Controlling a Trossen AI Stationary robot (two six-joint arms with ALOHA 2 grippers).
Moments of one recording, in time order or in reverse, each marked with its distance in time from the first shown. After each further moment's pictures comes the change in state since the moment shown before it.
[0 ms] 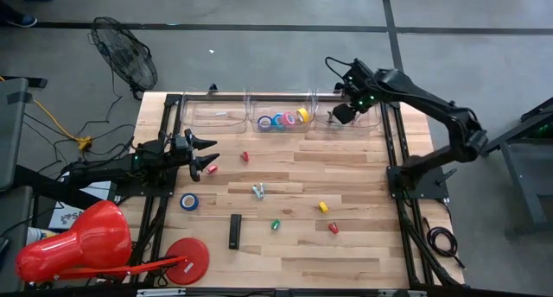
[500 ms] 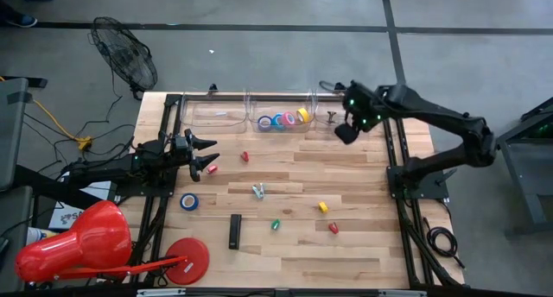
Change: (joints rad) left arm 0.000 0.000 0.000 0.000 0.000 0.000; right arm 0.290 -0.109 0.000 -0.157 0.022 0.242
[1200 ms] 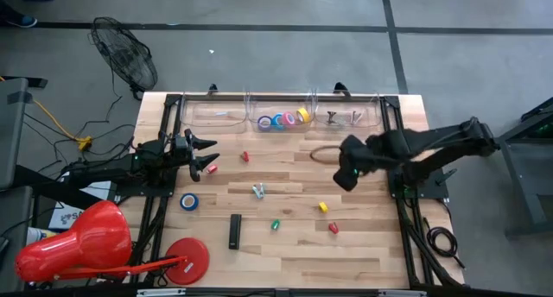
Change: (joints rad) left arm 0.000 0.000 0.000 0.000 0.000 0.000; right arm 0.654 0.004 -0.016 -0.052 0.266 0.508
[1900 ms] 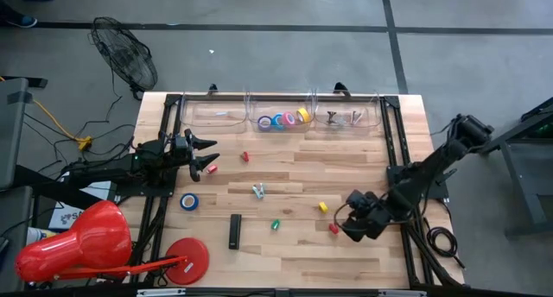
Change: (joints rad) left arm 0.000 0.000 0.000 0.000 0.000 0.000; right arm 0.527 0.000 -0.675 0.896 0.000 0.485
